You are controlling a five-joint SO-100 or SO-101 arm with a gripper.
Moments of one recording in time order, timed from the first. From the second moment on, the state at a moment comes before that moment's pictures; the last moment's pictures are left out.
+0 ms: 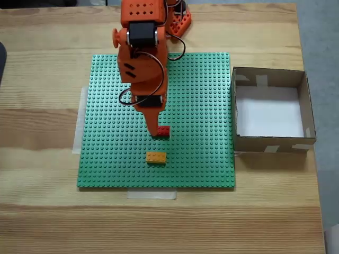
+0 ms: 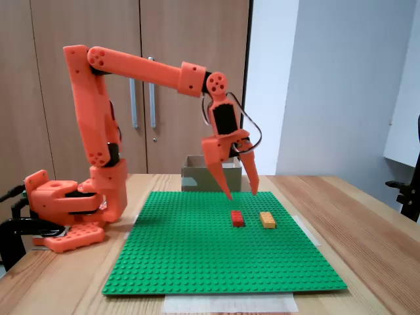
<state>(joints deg) -3.2 97.5 107.8 63.3 1.1</state>
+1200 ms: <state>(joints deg) -5.8 94.7 109.1 62.6 4.8</state>
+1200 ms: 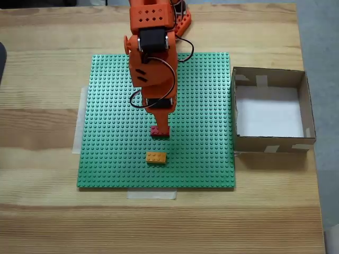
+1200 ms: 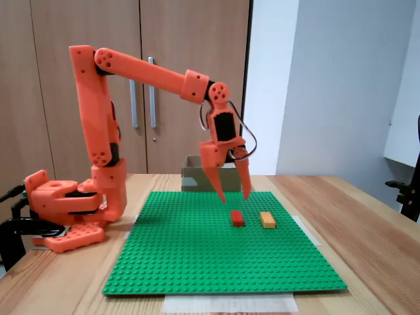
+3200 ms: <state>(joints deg) -2.6 84.7 105.9 60.8 4.7</state>
